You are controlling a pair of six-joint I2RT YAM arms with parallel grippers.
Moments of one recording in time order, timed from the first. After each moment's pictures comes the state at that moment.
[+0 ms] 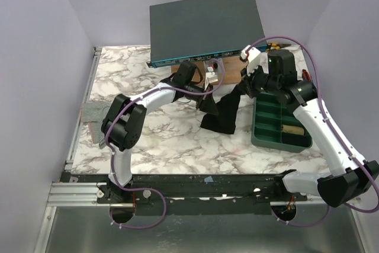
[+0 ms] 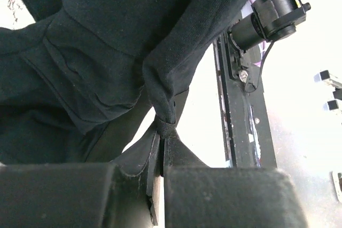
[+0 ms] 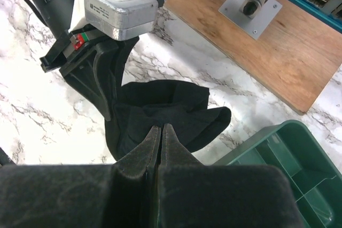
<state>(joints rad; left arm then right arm) -0.57 1.96 1.39 -0.14 1.19 0.05 0.38 1.25 1.35 -0.67 -0.31 -0.29</state>
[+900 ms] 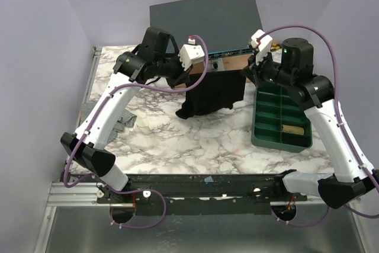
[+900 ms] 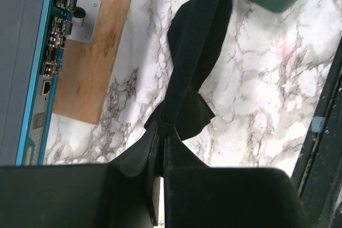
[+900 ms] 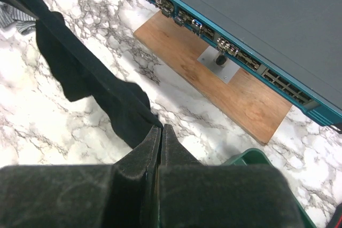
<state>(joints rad) -0.52 1.58 1.87 -0.99 0.52 0.51 0.38 1.24 1.55 -0.71 -0.33 -0.32</state>
